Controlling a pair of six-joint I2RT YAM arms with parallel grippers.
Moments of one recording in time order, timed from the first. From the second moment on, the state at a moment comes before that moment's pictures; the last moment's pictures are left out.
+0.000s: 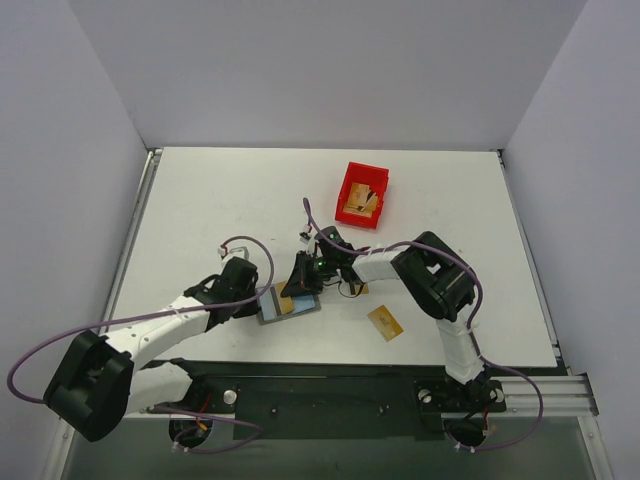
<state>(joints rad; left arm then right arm) -0.57 1.15 0.50 -0.34 -0.21 -0.70 0.75 2.09 1.07 0.26 -0.62 0.89</state>
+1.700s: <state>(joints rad) -0.56 1.30 0.52 -0.16 -0.14 -0.70 0.75 2.07 1.13 0.12 -0.51 0.85</state>
